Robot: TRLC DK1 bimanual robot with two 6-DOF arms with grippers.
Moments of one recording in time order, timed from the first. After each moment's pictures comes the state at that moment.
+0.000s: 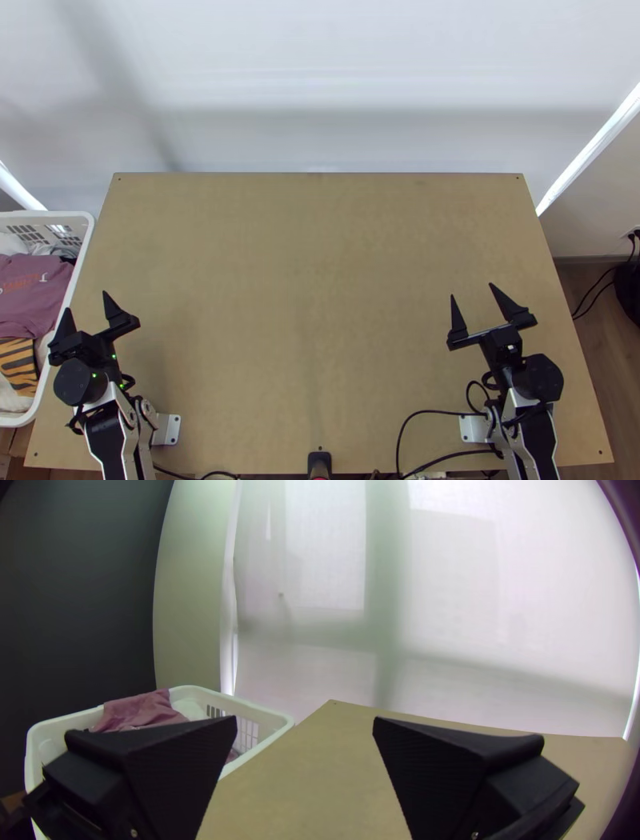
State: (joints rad) left arm 0.46 0.00 0.04 0.03 -0.06 -0.05; right arm 0.10 0.01 0.01 0.04 -0.14 -0.22
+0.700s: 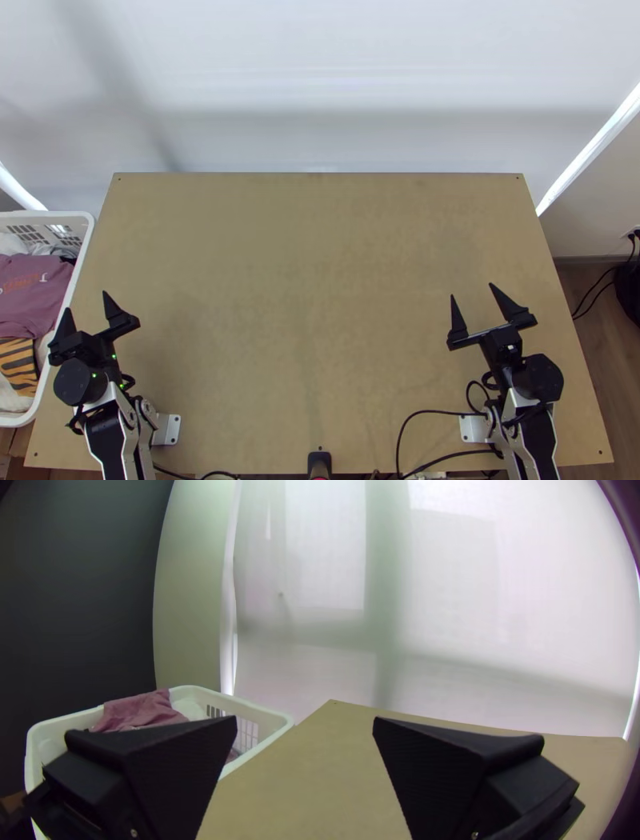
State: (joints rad) left arm 0.46 0.00 0.04 0.03 -0.05 -0.05; right arm 0.10 0.01 0.01 0.04 -0.14 -0.22
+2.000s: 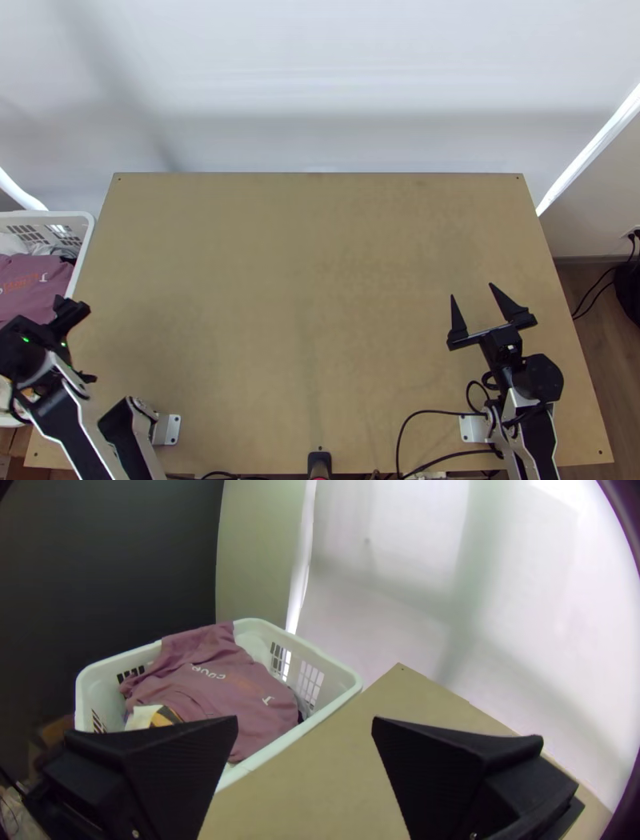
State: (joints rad) left arm 0.88 0.51 0.48 -0.28 0.12 -0.10; right arm 0.10 0.01 0.01 0.04 -0.14 -0.22
